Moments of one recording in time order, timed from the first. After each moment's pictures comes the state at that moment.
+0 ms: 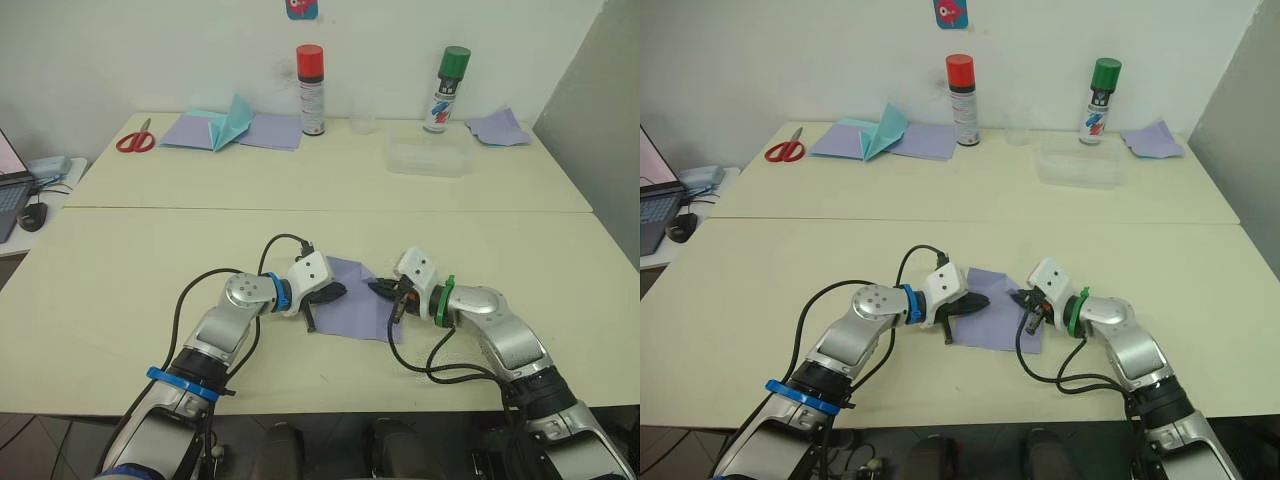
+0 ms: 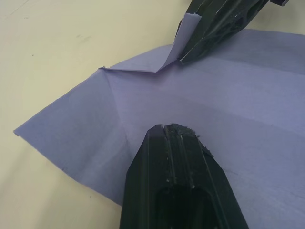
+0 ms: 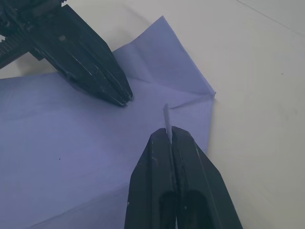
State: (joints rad) left arm -0.49 0.42 -0.32 0.23 -0.03 0.19 -0.92; right arm -0.38 -0.43 0.27 0.00 0.11 0.36 0.75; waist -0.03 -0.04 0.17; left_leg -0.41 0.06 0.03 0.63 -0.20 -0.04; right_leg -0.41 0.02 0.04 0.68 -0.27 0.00
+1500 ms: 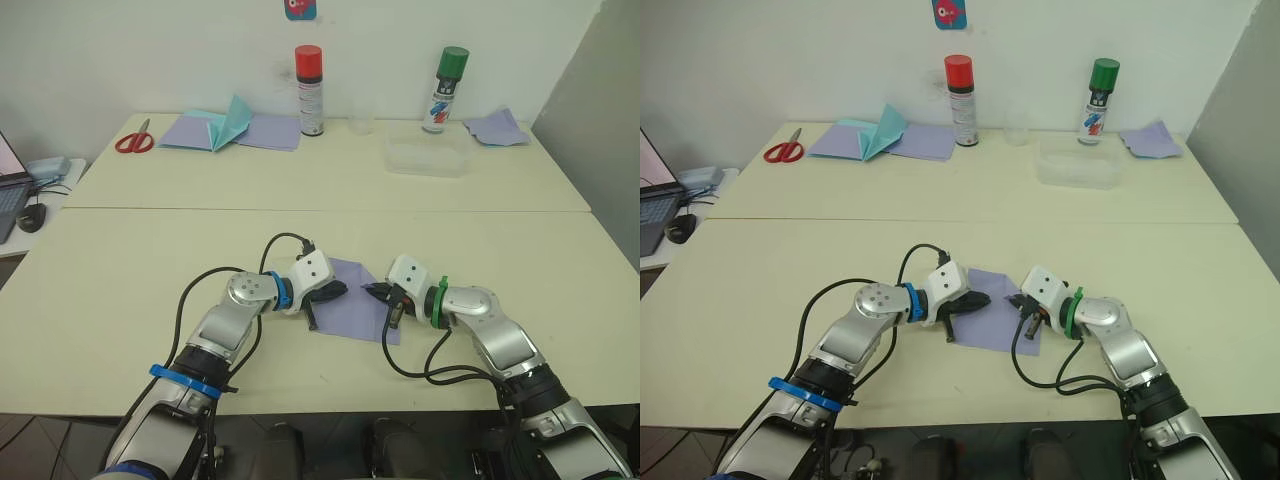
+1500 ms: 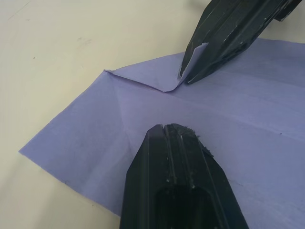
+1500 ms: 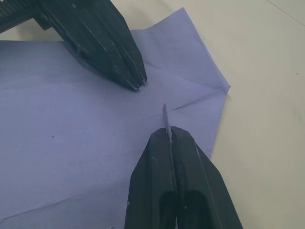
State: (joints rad) left arm -0.51 0.42 -0.31 0.25 -0.02 0.20 -0.92; right arm -0.39 -0.42 0.30 0.05 0.02 0.31 0.78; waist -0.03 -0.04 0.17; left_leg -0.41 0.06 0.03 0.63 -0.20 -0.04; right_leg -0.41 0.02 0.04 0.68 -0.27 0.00
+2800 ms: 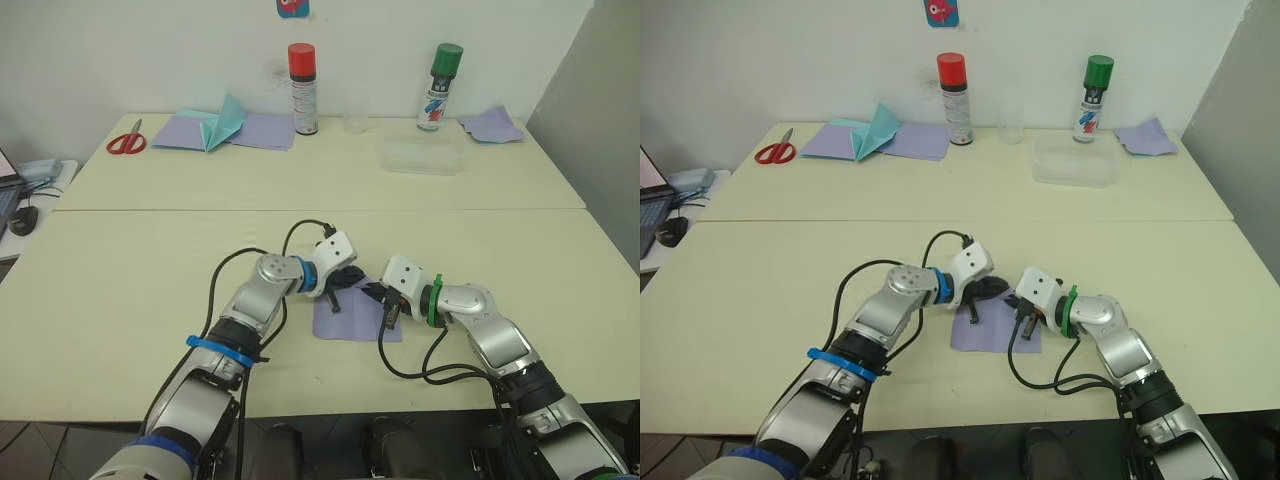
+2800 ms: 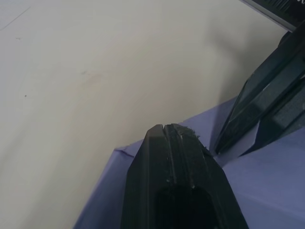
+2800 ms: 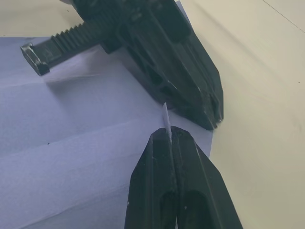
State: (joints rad) left arm -0.69 0.26 -0.32 0.47 0.01 0.23 -0.87; right arm -0.41 -0.40 0.31 0.07 -0.03 0.27 0.80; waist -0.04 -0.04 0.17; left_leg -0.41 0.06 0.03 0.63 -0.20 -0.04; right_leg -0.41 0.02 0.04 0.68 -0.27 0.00
